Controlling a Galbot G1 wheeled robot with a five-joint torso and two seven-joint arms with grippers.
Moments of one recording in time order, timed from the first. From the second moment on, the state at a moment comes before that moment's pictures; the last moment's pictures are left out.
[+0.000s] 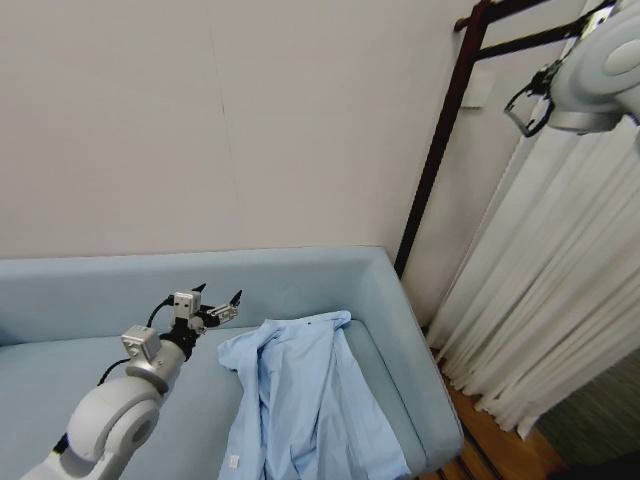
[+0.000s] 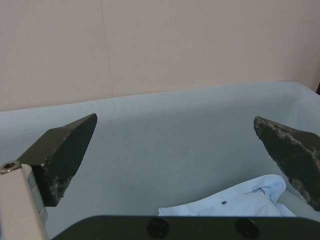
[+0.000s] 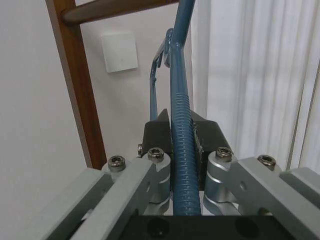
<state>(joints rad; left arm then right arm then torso) 1.26 -0.92 -0.62 -2.36 -0.70 0.46 -0.20 0.99 0.55 -0.81 1.61 1.82 -0.50 1.27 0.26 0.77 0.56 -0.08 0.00</state>
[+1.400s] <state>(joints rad) 1.14 -0.91 -0.48 -2.00 -0.78 0.44 -0.26 0.40 -0.03 -0.63 2.29 1.73 -0.48 0.47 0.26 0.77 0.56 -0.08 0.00</state>
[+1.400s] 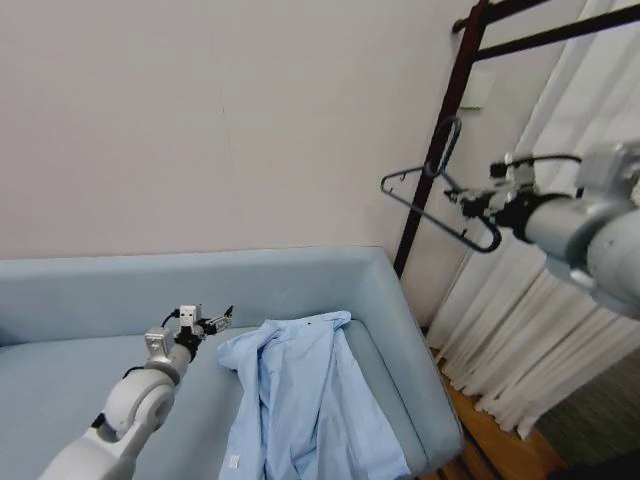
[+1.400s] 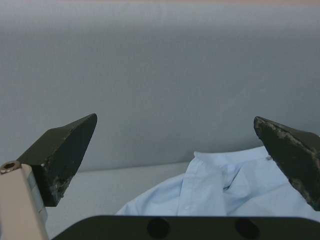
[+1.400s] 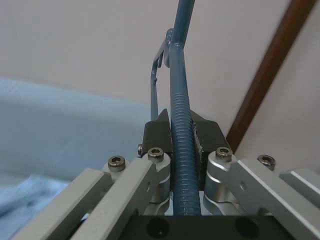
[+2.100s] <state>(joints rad) 0.79 -0.99 -0.24 -1.34 -0.81 0.36 0.04 0.01 0.42 -0.80 1.67 1.17 -0.18 -0.36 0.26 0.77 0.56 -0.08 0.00</state>
